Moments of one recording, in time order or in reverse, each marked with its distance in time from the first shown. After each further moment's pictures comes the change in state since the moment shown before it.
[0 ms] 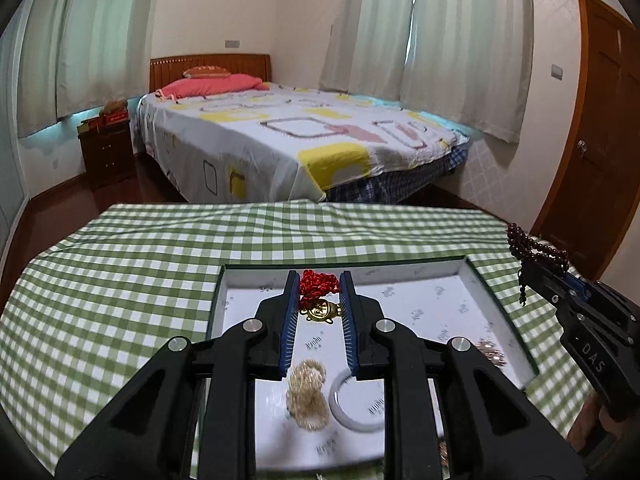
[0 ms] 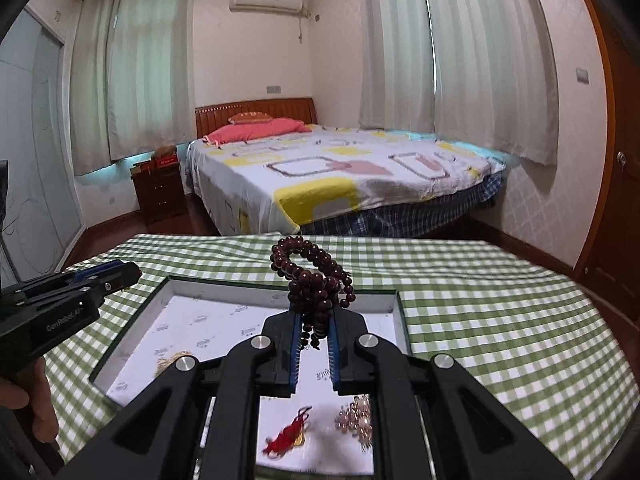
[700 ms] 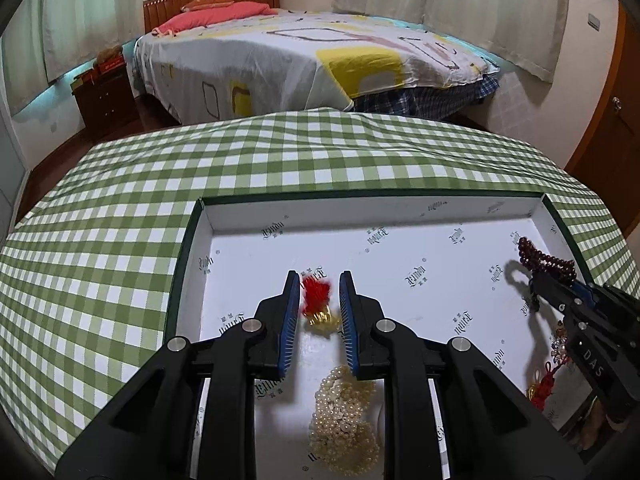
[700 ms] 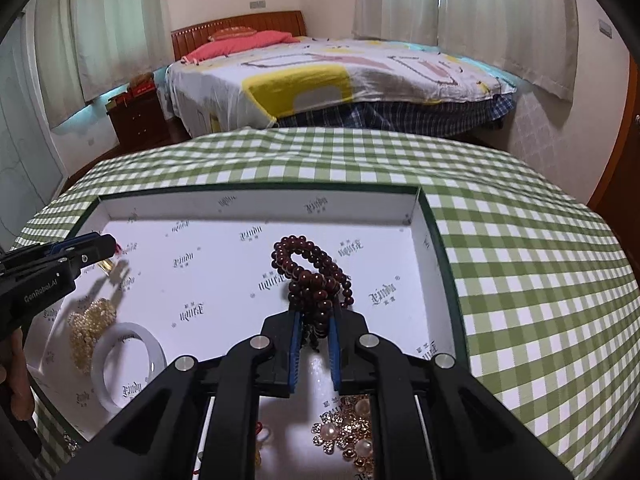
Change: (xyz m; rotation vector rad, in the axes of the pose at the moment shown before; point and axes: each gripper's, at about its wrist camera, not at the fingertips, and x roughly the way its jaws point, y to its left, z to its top) left arm 0.105 0.017 -0.020 0.006 0.282 0.058; right arm 0.096 -0.021 -0.040 0.021 0.334 -0.022
